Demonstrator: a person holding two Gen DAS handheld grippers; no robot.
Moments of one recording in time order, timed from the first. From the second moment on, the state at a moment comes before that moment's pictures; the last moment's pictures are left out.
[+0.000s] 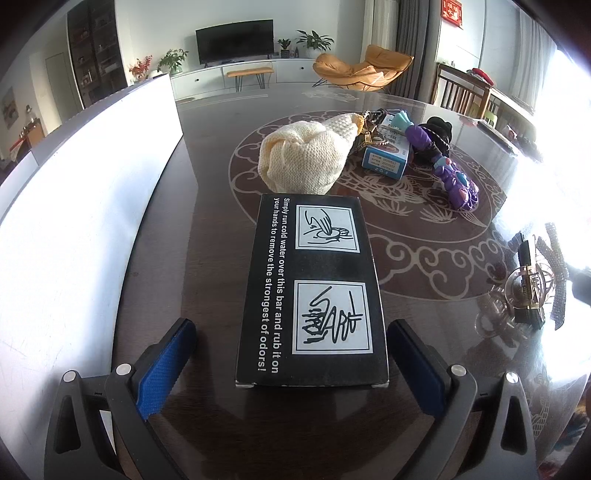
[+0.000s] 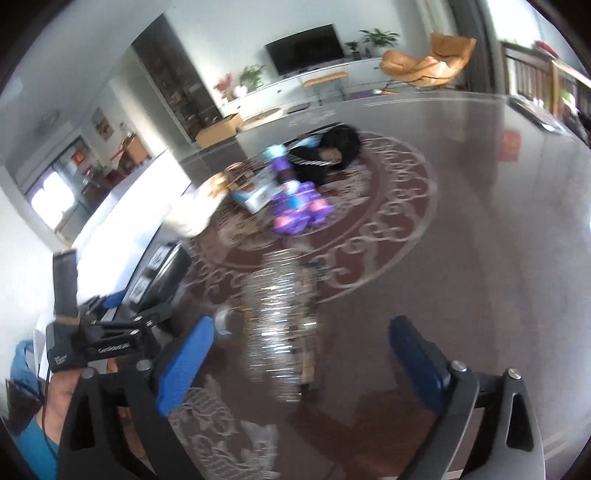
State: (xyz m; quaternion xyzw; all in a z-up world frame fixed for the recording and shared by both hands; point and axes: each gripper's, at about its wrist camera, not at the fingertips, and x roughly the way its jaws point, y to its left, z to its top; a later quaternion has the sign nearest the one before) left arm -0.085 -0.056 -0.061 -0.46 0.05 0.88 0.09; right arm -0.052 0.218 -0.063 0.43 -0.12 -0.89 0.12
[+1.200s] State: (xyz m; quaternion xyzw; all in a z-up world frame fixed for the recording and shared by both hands) left arm 0.008 -0.129 0.067 -0.35 -0.11 0.91 0.18; right arm -0.039 0.123 -0.001 0.40 0.00 -0.90 0.19
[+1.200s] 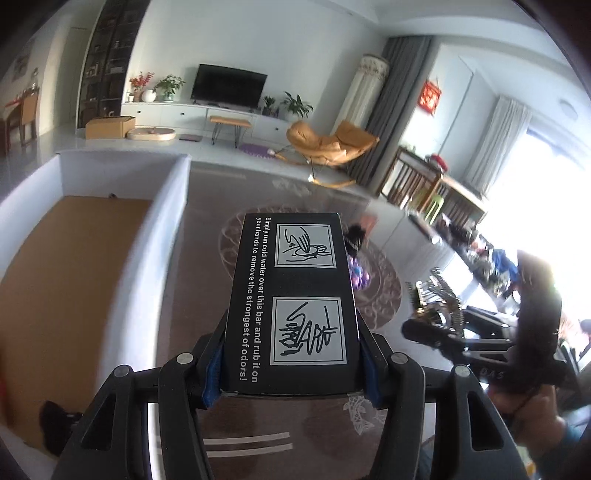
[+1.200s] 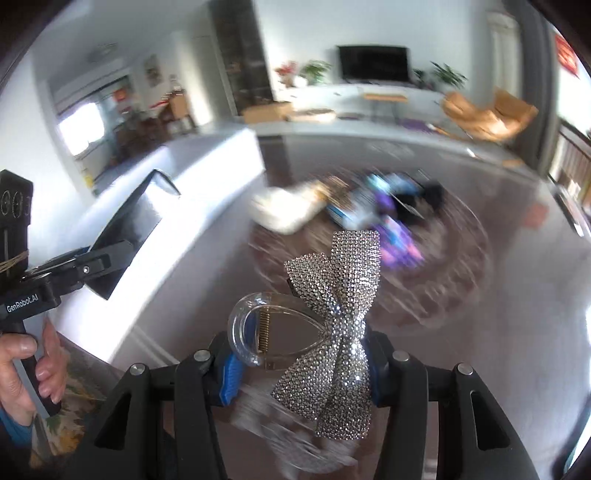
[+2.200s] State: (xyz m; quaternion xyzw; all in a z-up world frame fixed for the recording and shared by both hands) left arm -0.002 -0.352 0.018 -0.46 -0.11 0.87 -0.15; right arm -0.043 -0.191 0.021 0.37 0.18 -0.83 0.37
